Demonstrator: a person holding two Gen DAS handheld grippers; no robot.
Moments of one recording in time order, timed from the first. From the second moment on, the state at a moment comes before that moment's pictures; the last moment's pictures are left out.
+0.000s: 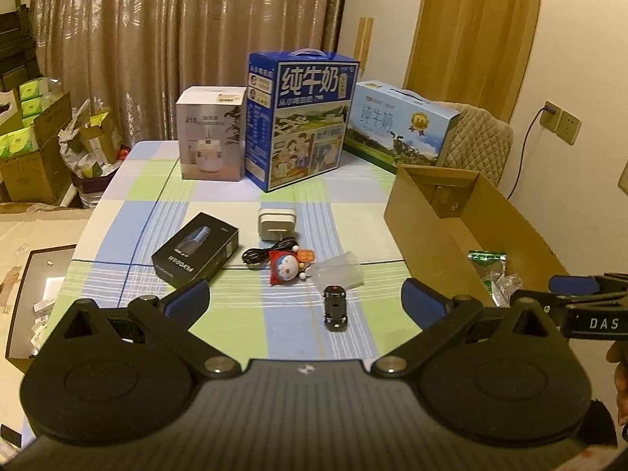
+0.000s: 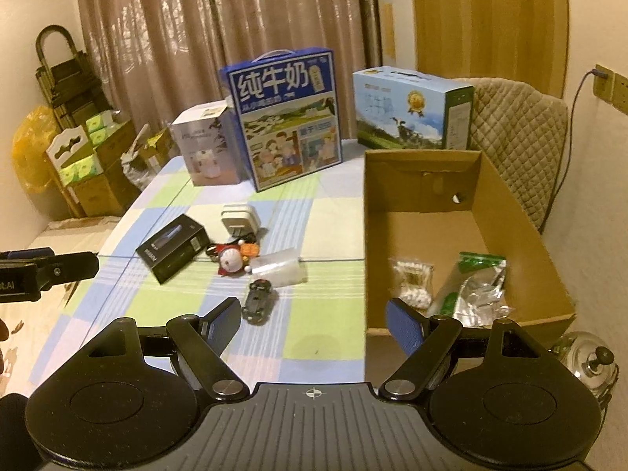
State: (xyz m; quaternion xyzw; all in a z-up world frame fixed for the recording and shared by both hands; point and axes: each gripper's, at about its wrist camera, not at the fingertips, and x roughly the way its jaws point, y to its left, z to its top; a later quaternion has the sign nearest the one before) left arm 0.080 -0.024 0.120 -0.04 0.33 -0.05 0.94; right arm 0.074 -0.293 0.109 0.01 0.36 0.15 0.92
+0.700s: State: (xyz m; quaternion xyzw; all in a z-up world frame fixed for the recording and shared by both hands) left arm 0.112 0.009 0.067 -0.03 0.34 -0.02 0.94; right arm 0.091 -0.251 0.052 0.00 0.38 0.20 0.90
